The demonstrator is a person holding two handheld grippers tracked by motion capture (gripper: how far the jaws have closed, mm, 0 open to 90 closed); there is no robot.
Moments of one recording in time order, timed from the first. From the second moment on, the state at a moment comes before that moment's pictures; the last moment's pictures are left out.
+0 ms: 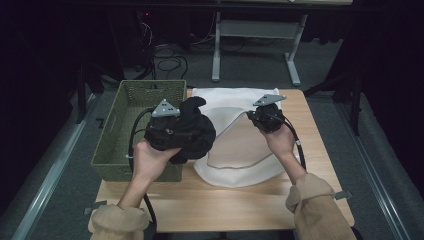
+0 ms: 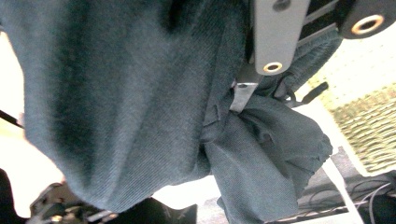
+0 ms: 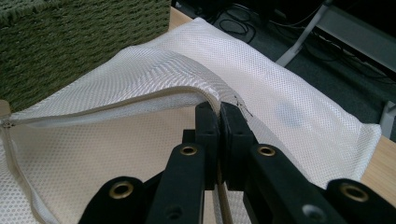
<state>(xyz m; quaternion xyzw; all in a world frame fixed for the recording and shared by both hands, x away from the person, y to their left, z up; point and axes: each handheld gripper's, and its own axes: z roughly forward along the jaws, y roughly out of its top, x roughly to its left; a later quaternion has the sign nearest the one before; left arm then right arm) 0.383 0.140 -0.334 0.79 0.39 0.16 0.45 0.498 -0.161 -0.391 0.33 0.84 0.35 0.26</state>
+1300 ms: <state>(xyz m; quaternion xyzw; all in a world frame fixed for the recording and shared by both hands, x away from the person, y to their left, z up) 0.377 0.067 -0.343 0.83 0.29 0.09 0.47 0.499 -0.164 -0.391 0.33 0.84 0.35 0.23</state>
